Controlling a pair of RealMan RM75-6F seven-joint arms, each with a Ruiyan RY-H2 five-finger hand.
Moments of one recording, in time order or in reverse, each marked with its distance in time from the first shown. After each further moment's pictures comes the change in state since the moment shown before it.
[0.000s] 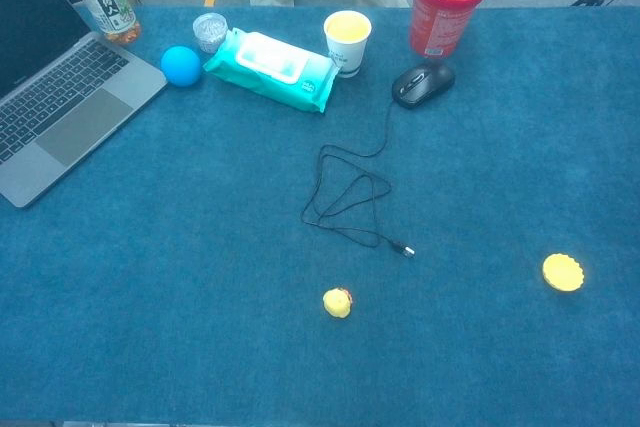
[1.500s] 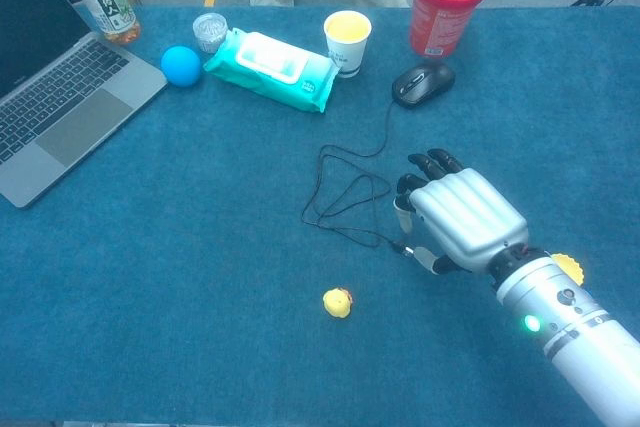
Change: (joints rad) left arm 0.021 -0.014 0.011 0.081 -0.006 0.009 -0.082; right arm 0.233 -0.608 0.033 0.099 0.297 -0.399 -0.725
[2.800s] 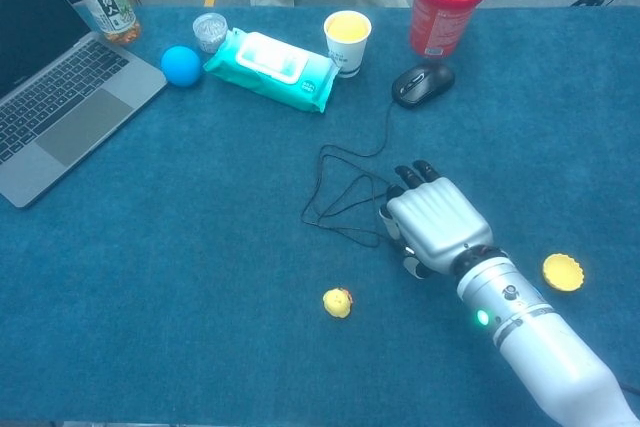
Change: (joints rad) left arm -0.013 -0.021 -0.002 0.046 0.001 -0.022 -0.031; right arm 0.098 -0.143 -0.001 0.069 0.209 0.073 -0.162
